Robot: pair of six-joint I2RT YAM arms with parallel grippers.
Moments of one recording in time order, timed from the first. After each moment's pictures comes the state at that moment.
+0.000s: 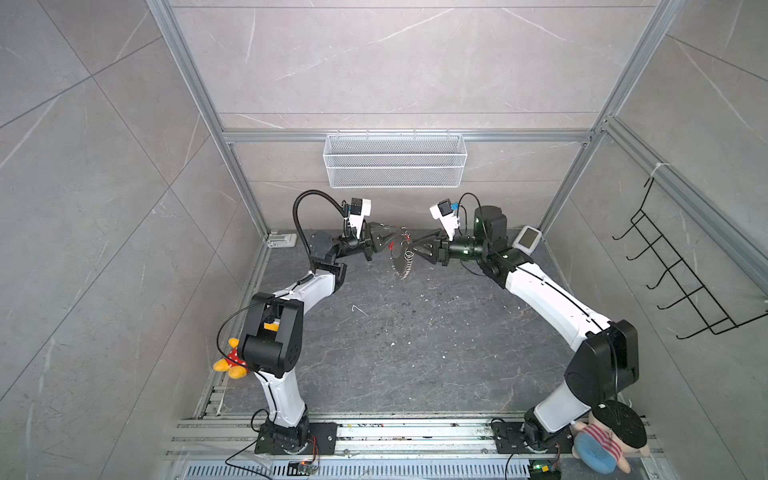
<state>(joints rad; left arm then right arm) -0.30 1.84 1.26 1.24 1.13 -0.76 0.41 1.65 1.46 -0.07 -0.88 0.19</state>
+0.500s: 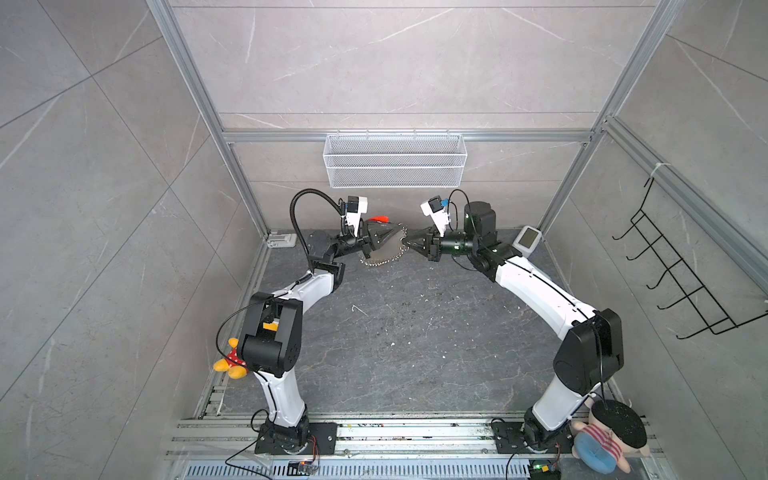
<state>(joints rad) -0.29 1.84 1.26 1.23 1.10 -0.78 0.43 1.73 1.54 -0.07 -0.87 0.18</state>
